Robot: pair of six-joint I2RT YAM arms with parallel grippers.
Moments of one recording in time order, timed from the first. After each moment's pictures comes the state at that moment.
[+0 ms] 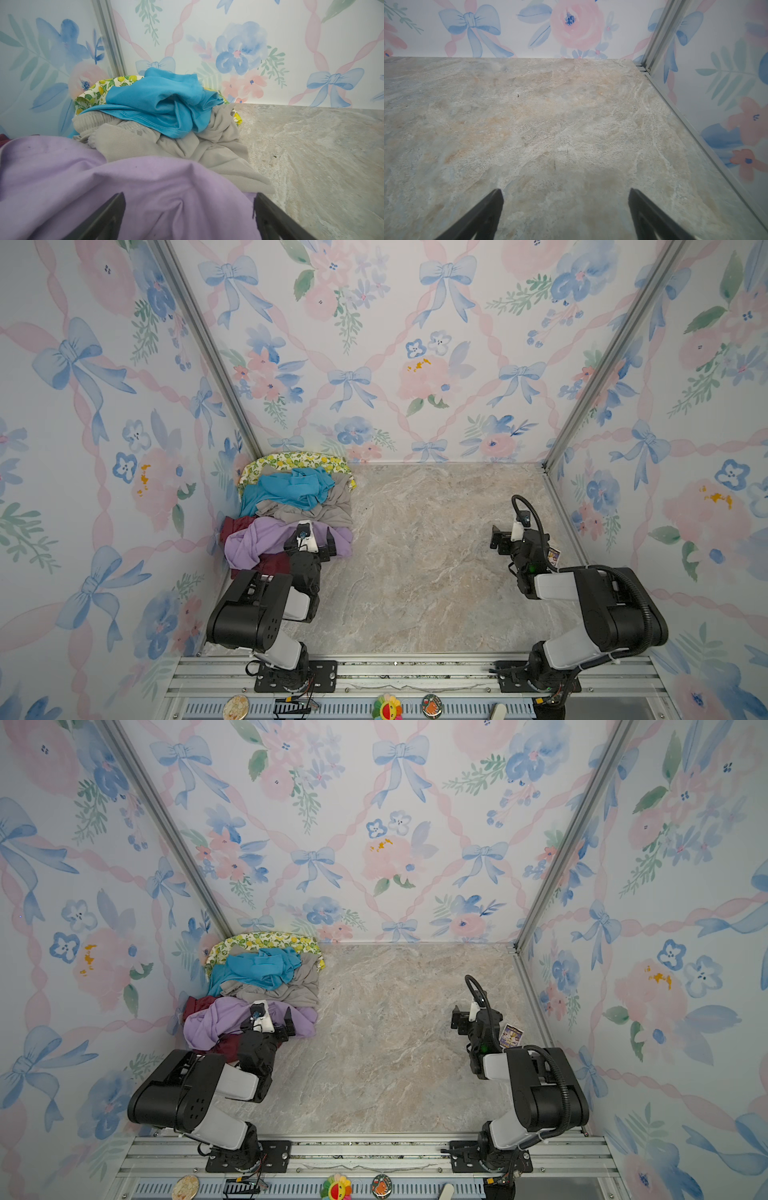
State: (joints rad) left arm -0.14 1.55 0.18 1.26 -0.27 -0.01; right arm 0.05 1.55 0.39 0.81 0.11 -0.01
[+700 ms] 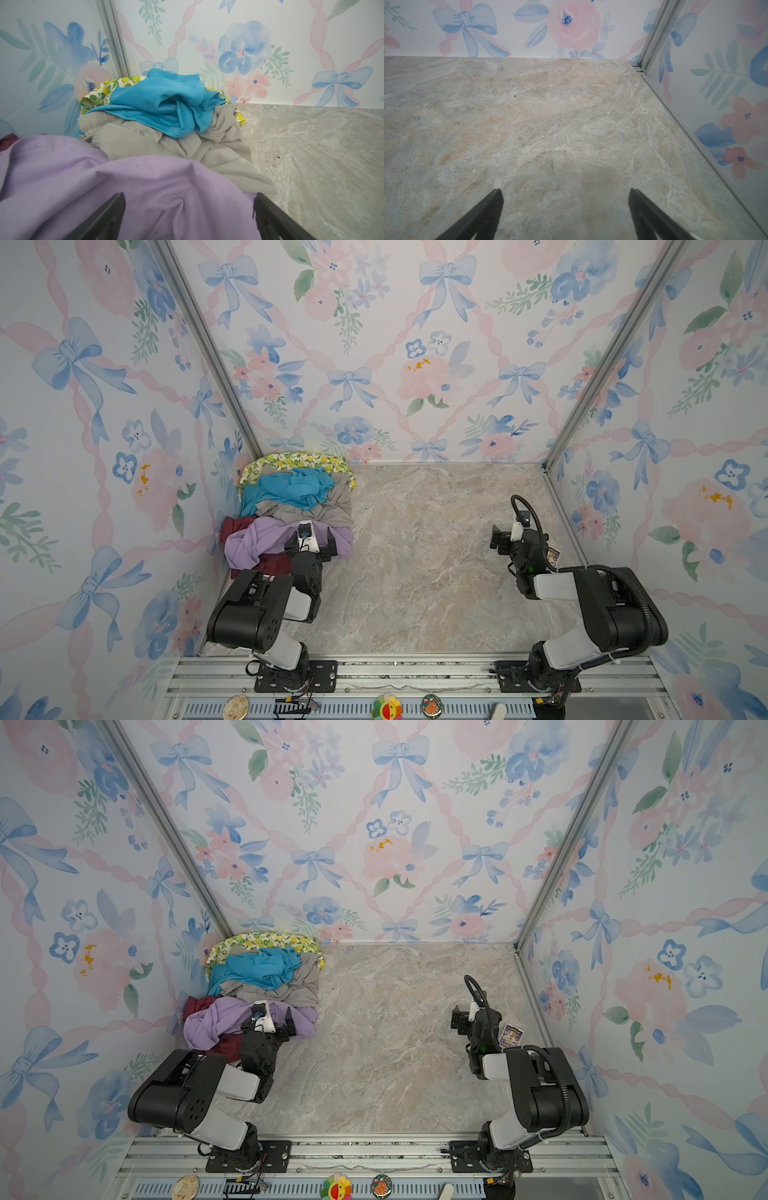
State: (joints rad) left arm -0.16 1.55 0.18 1.26 -0.32 -0.01; right arm 0.07 1.55 0.39 0.81 0.16 -0.01
